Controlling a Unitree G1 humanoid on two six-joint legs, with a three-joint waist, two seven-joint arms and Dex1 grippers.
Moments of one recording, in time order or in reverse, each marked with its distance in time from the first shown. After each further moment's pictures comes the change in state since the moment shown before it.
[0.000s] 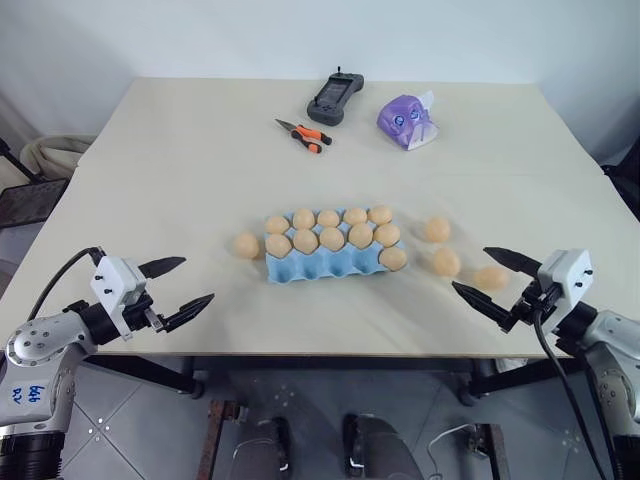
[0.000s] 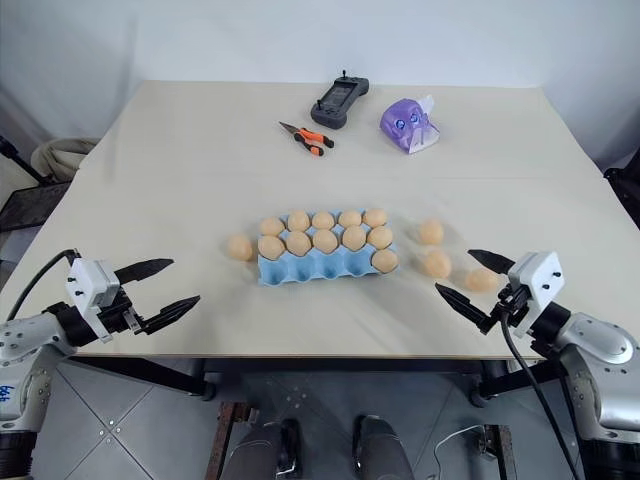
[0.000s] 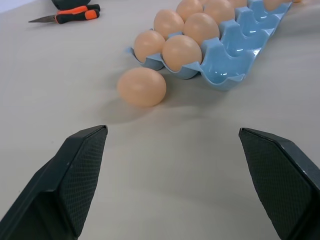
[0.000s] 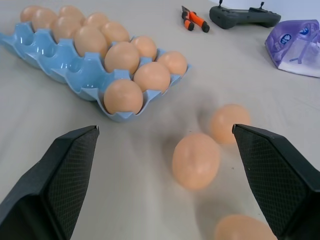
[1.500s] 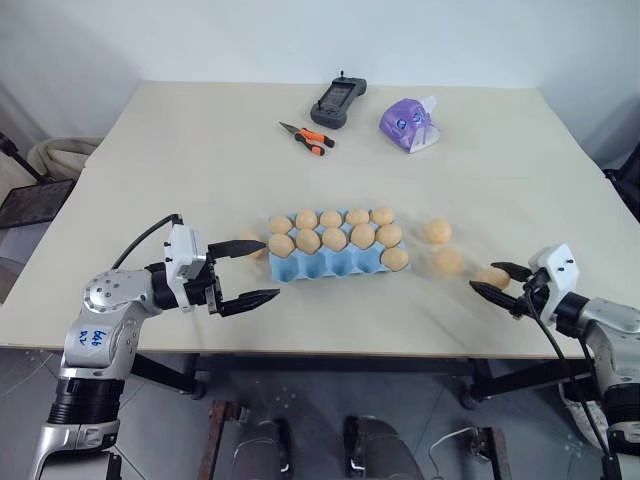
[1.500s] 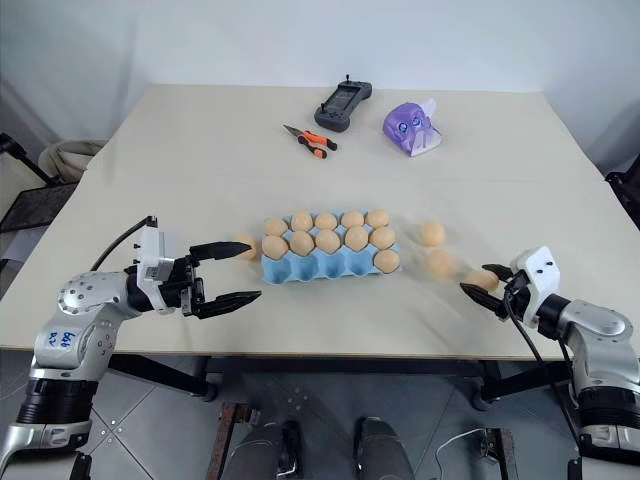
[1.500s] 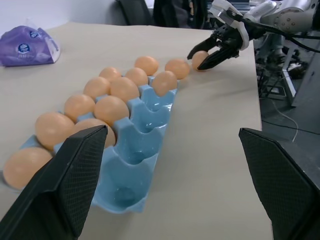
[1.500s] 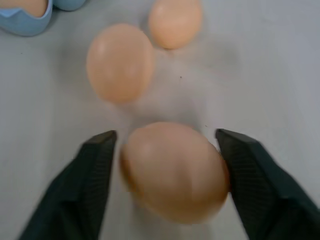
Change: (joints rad) left arm -0.269 -0.102 -0.206 -0.049 -0.088 0.148 -0.193; right arm -0.283 -0.053 0.105 0.600 -0.177 -0.087 0.077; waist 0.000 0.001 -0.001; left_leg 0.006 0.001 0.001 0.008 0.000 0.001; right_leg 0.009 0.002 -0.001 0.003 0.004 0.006
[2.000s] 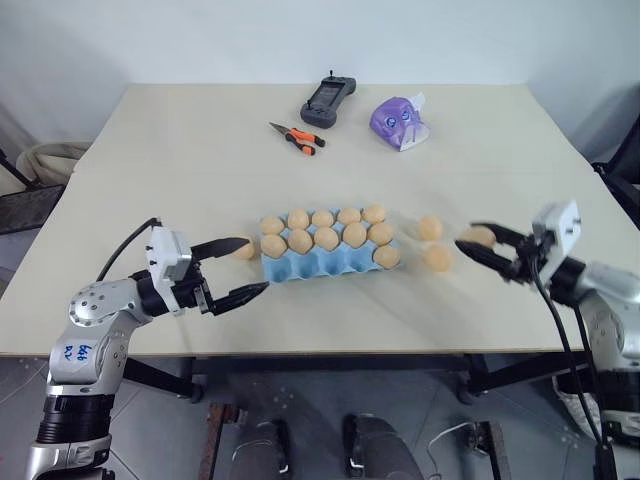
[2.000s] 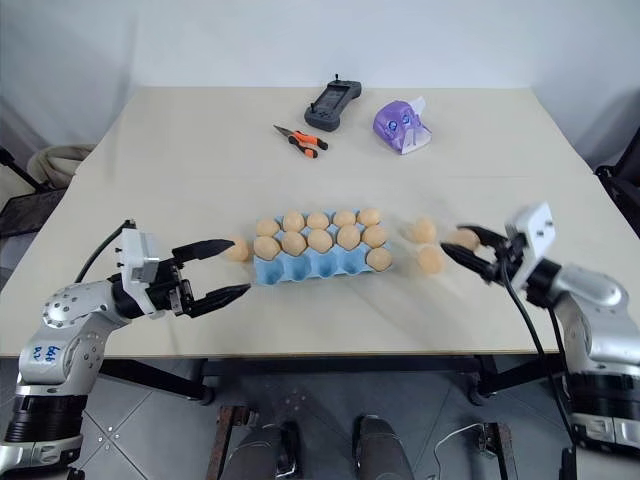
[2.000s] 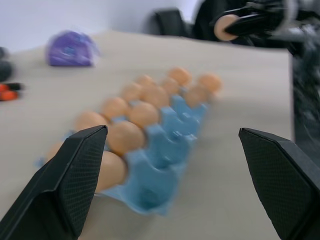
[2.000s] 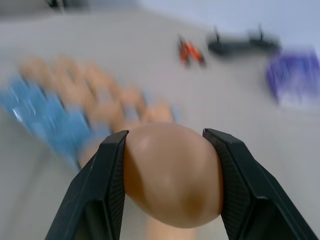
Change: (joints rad) left arm 0.061 -0.030 0.121 -0.030 -0.054 0.051 0.162; right arm -0.161 0.061 0.048 -0.523 0.212 0.325 -0.060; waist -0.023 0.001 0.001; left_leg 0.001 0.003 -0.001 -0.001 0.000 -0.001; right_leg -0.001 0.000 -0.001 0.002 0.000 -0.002
